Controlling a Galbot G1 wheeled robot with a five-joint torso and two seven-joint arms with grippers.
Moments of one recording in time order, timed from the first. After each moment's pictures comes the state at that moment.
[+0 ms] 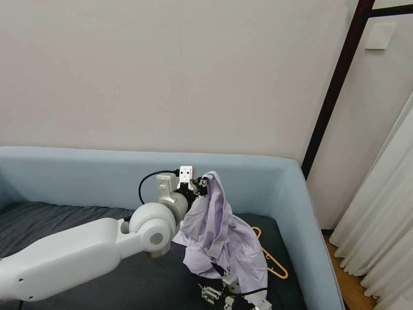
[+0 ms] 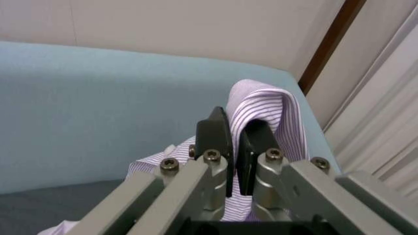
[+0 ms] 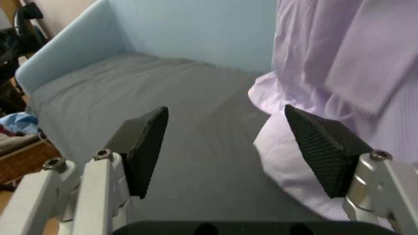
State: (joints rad) left arm 0.00 -0.75 0.77 -2.01 -1.52 0.05 -0.77; right arm -1.20 1.08 -0.16 1.72 0.50 0.10 -0.07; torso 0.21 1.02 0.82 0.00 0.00
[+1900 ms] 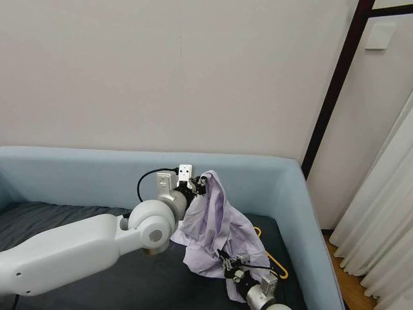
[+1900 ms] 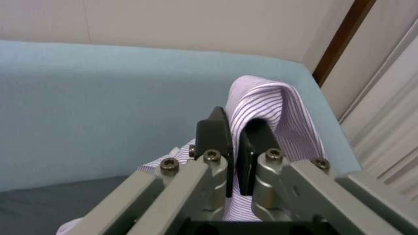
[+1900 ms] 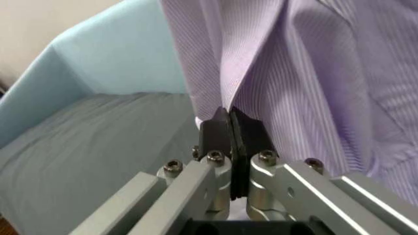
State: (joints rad) left arm -0.04 -0.73 0.82 -2.01 -1.53 0.06 -0.78; right arm -1.12 1.16 -0.02 1.61 0.68 0.06 -0.08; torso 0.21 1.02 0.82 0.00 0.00
